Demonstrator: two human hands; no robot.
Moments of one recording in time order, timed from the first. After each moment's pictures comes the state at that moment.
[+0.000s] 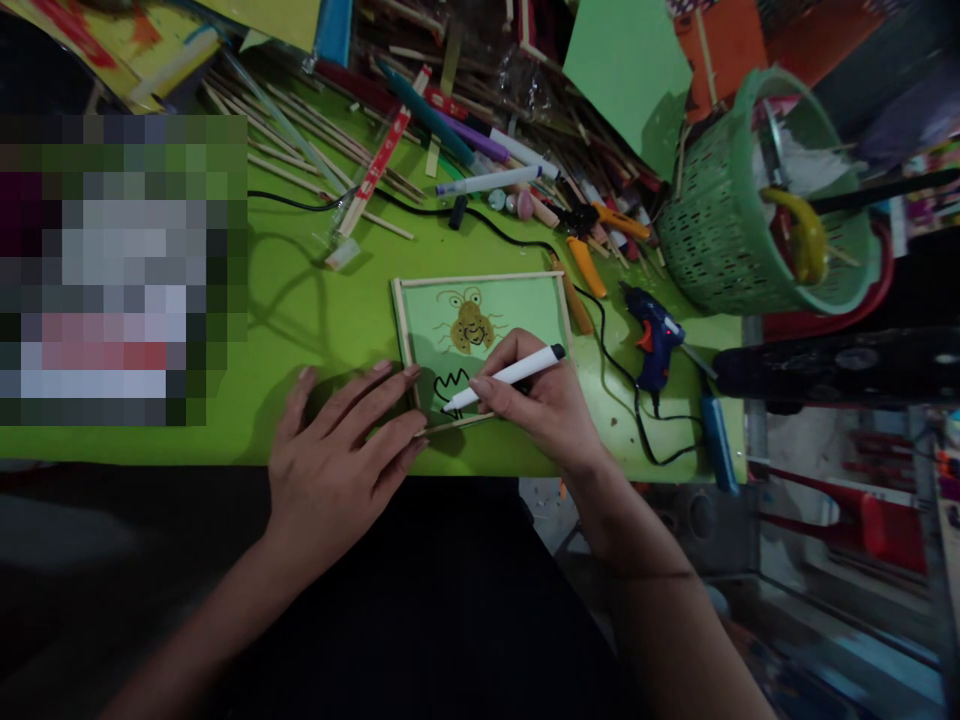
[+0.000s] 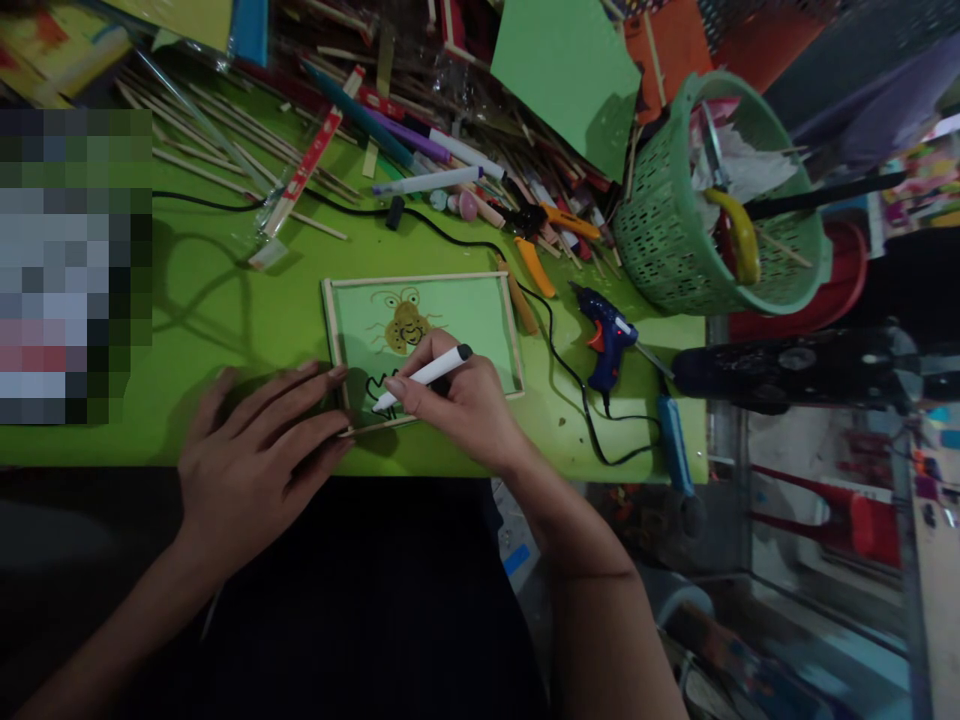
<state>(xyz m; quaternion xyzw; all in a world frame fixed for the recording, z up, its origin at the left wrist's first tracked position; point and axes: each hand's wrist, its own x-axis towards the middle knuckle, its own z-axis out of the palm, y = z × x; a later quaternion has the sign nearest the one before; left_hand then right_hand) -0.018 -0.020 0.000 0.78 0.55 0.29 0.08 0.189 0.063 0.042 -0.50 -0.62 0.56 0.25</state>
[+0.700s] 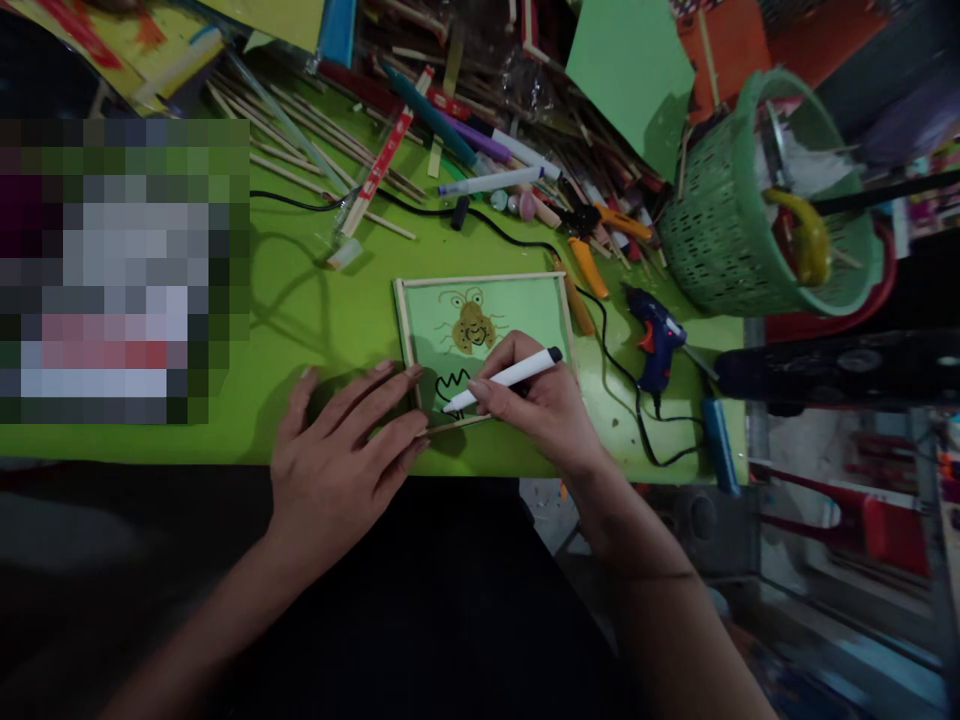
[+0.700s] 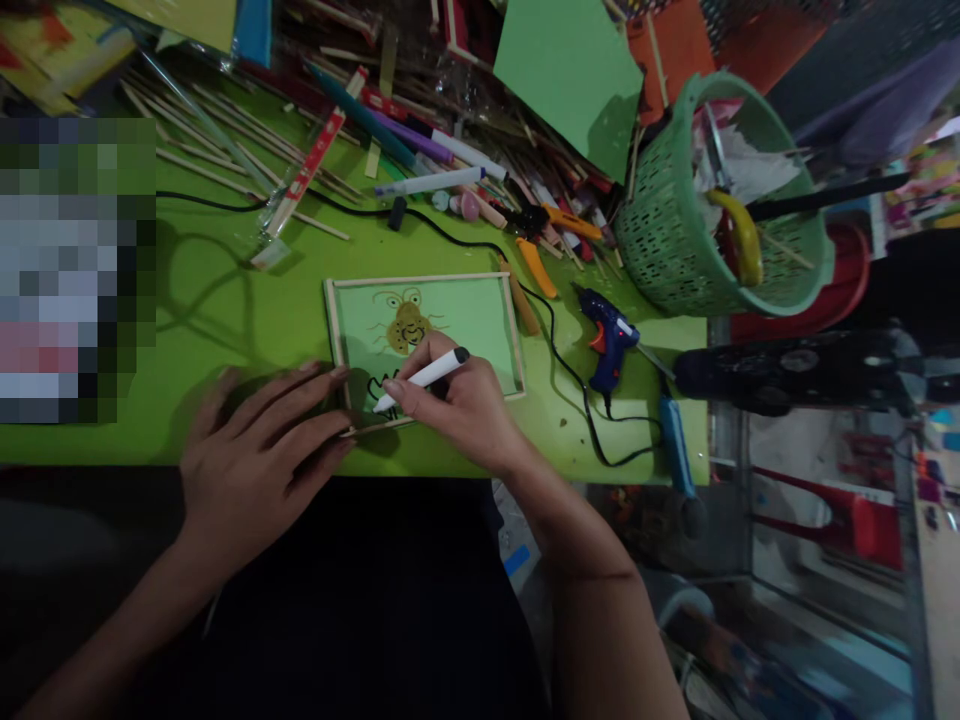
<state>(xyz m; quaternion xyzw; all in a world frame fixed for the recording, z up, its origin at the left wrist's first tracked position) -0.019 -0.021 -0.001 0.78 0.55 0.29 0.07 0.189 0.063 0.040 -0.49 -0.62 0.56 0.24</state>
